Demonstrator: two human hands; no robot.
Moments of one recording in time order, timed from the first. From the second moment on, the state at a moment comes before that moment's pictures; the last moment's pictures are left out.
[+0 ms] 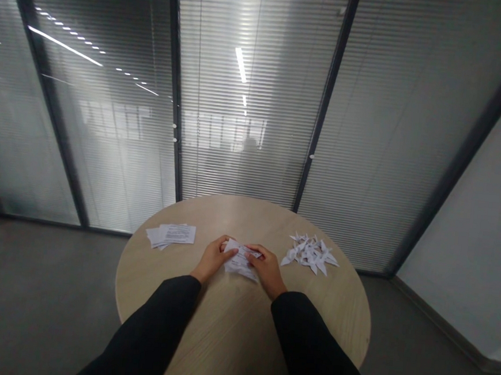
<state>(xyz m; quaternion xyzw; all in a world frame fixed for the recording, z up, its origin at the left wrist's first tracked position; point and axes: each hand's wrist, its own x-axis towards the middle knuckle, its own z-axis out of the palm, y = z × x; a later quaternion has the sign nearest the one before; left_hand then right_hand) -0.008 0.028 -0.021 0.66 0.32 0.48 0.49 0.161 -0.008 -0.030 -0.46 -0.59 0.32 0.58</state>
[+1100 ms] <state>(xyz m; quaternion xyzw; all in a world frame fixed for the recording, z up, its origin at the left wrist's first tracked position) -0.018 0.024 -0.011 0.55 0.36 0.48 0.58 0.171 -0.010 -0.028 -0.35 -0.73 0.32 0.48</state>
